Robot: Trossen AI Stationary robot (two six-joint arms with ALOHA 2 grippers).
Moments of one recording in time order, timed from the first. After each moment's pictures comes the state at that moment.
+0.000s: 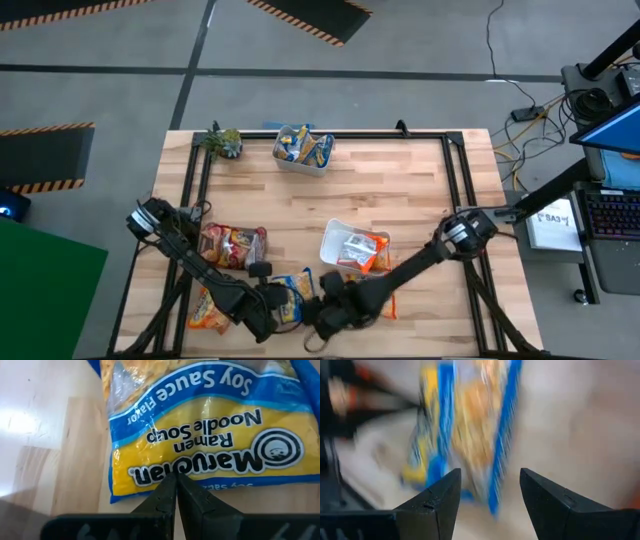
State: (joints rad) left arm -0.75 1.86 1.13 -0.63 -0.41 -0.82; right arm 0.53 2.25 1.84 -0.69 0.36 1.71
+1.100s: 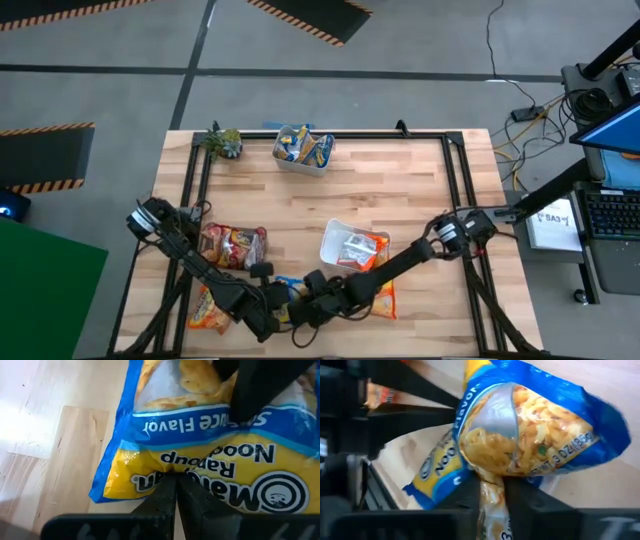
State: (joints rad) left arm -0.74 1.86 1.09 -0.52 -0.44 -0.85; right arm 0.47 2.32 1.73 -0.25 0.28 1.50
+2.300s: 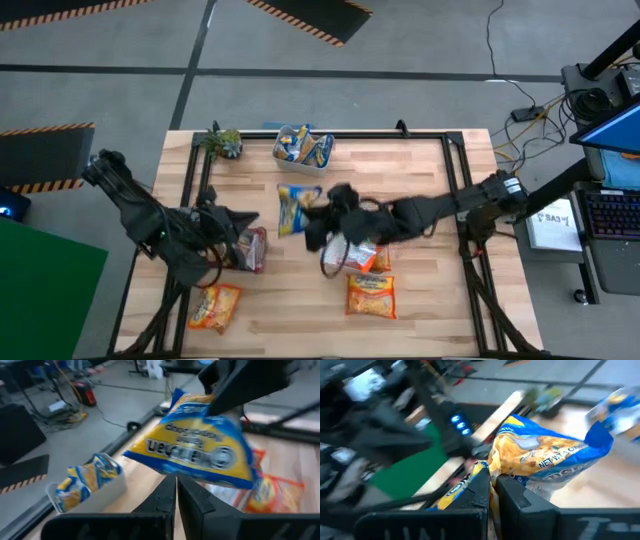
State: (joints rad) left arm -0.73 1.19 1.28 -0.96 -1.11 -0.76; right arm 0.29 1.75 1.73 -0.39 0.63 0.88
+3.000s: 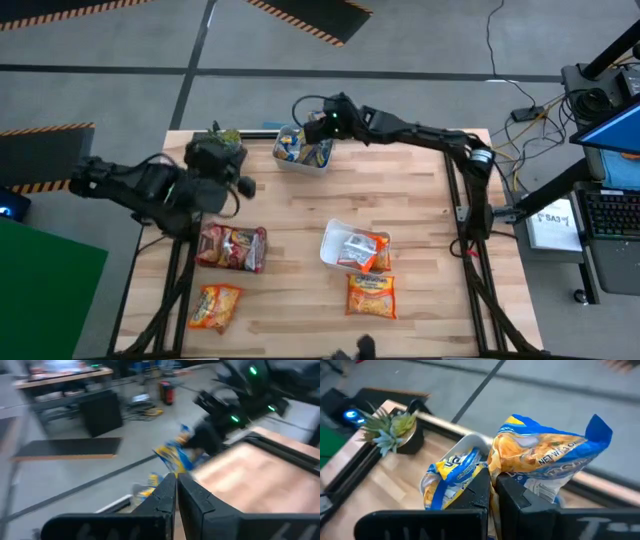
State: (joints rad) left arm -0.29 1.07 1.28 -0.97 -1.16 -0.71; right arm -0.43 1.93 1.73 -0.40 0.24 0.55
